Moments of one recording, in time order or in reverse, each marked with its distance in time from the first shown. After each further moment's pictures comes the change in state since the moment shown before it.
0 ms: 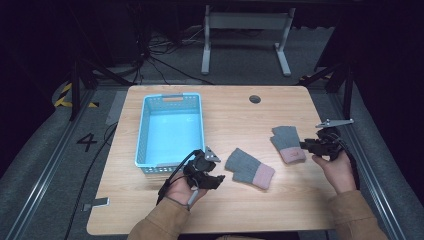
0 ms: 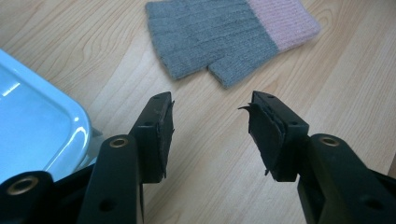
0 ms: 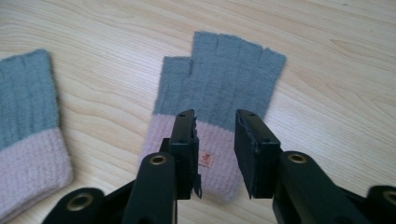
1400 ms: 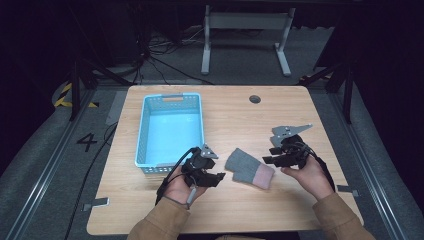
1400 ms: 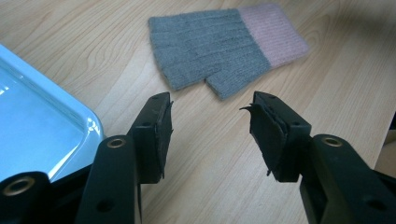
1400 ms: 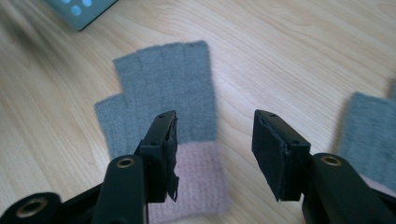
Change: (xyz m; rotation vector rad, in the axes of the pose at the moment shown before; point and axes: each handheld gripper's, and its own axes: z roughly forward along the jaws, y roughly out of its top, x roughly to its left) left arm 0.005 0.001 -0.010 -0.048 -0.033 -0.044; right arm 0.093 0.016 0.030 0.059 0.287 -0.241
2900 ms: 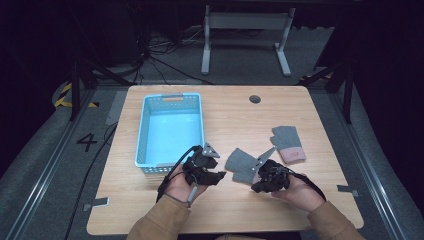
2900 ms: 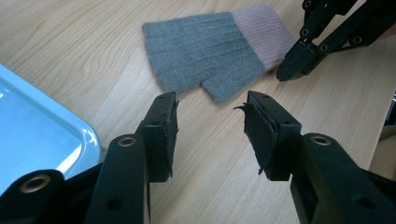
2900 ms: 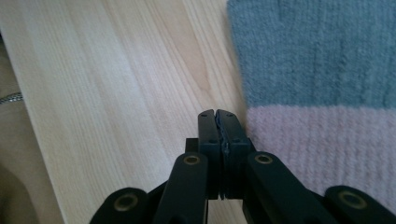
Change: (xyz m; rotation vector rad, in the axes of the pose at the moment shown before) left arm 0.000 0.006 0.000 0.013 -0.012 0.035; right arm 0.062 -0.014 0.038 0.315 0.205 -0.247
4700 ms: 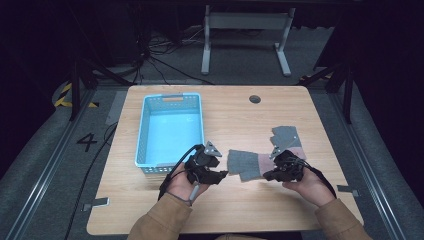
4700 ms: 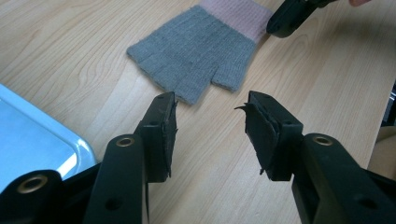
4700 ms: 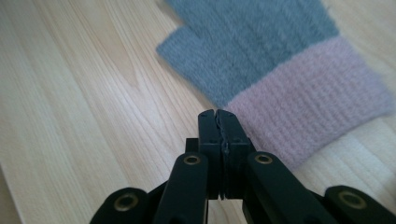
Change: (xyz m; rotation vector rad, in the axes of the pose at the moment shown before) left arm -0.002 0.005 0.002 -0.004 -0.010 0.015; right arm -0.031 -0.025 -0.028 -0.127 -0.079 0.133
